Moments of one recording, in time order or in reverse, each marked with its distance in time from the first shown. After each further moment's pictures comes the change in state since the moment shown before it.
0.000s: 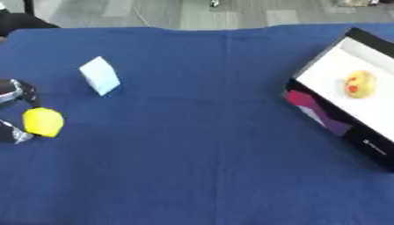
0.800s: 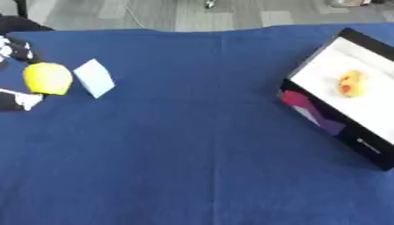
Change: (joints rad) left arm -0.047 -0.027 0.016 -0.173 0.153 0.093 0.158; right arm -0.062 0.000 0.017 -0.046 -0.014 -0.007 0.017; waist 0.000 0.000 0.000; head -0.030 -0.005
